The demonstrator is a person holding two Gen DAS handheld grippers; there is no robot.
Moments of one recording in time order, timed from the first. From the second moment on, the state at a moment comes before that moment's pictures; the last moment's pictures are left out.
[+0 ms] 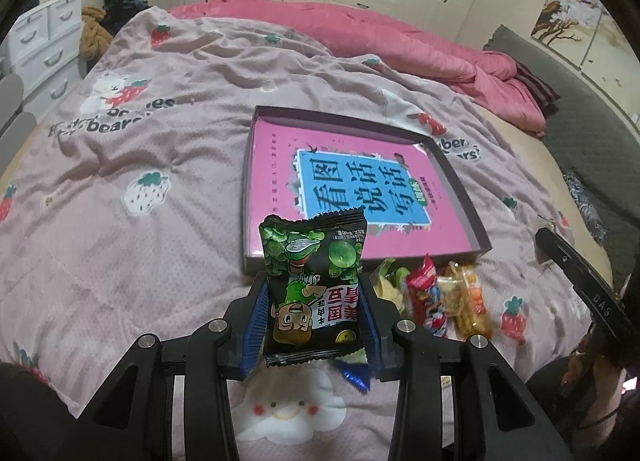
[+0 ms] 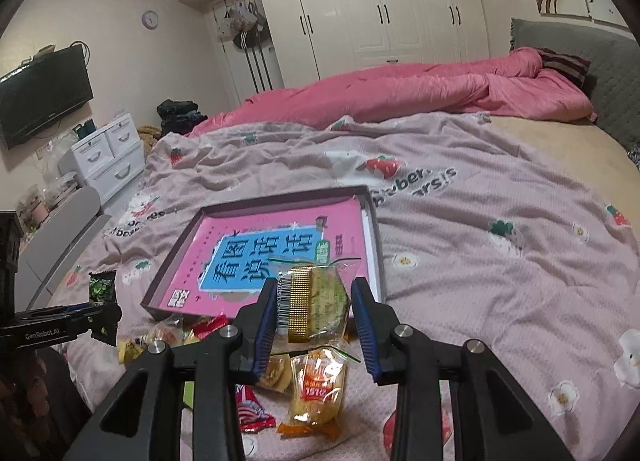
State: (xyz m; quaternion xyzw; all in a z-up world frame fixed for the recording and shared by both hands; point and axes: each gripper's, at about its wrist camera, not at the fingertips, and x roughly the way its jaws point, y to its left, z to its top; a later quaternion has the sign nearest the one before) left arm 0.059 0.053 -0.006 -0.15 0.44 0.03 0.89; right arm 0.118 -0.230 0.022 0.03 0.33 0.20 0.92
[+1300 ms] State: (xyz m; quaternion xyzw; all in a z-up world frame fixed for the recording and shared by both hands) left arm 0.146 0.057 -0.011 -0.13 0.43 0.04 0.89; right arm 0.172 -0.215 0.019 0.02 0.31 0.22 0.92
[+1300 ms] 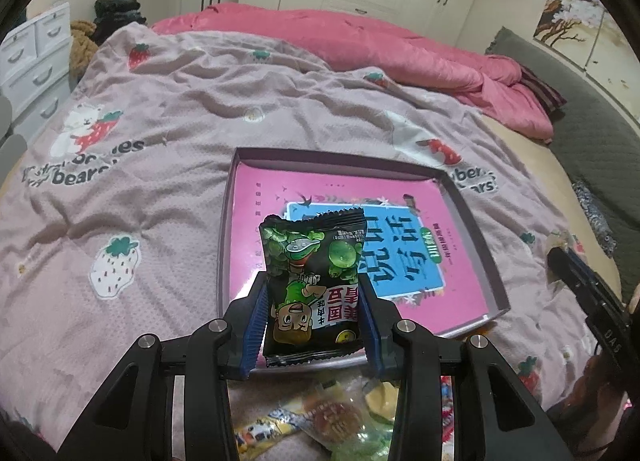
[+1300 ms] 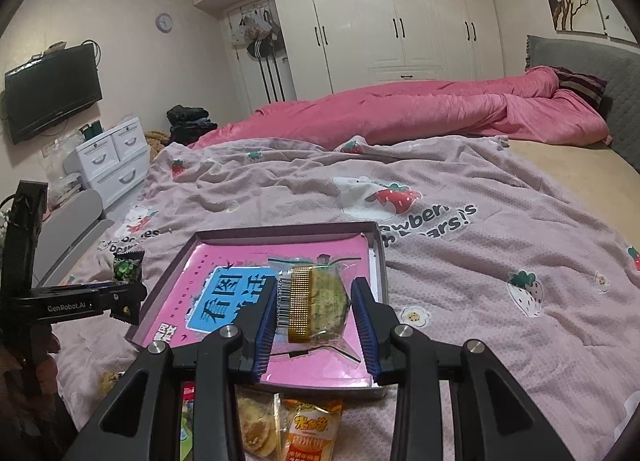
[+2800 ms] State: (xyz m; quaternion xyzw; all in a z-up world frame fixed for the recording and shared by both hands) left arm 0.182 0.049 -0.081 -0.10 0.49 0.02 0.87; right arm 0.217 -0.198 -0.053 0.03 0.42 0.22 0.88
